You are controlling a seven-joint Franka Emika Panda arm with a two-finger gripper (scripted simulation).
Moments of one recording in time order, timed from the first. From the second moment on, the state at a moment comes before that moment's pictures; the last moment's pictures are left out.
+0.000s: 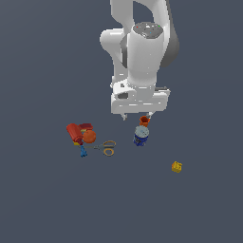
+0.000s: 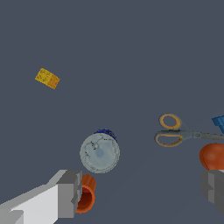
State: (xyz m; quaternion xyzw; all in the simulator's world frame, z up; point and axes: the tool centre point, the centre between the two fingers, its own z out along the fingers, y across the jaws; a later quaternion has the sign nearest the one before) arm -0.017 0.062 0.233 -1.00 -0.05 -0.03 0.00
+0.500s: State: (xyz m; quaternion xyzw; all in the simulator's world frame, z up) arm -0.086 0.111 0.138 -1.00 -0.08 -0.01 0.00
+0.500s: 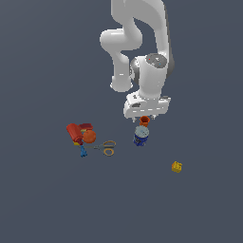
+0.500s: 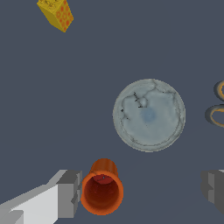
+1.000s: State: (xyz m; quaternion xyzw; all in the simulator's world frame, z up) arm -0.137 0.131 0.094 -0.99 -0.11 0.00 0.00
